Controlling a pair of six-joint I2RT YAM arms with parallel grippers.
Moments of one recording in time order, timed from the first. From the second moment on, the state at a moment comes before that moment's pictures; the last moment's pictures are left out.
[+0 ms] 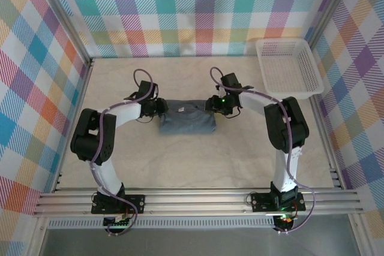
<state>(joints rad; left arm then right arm) -0.26 1.77 1.06 -0.22 0.10 -0.55 0.41 1.94 1.32 -0.44 -0.36 0.51</state>
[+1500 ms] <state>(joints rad) -0.23 0.91 0.85 -0.60 -0.18 -0.74 0.84 2.67 2.53 -0.68 -0.43 0.90</state>
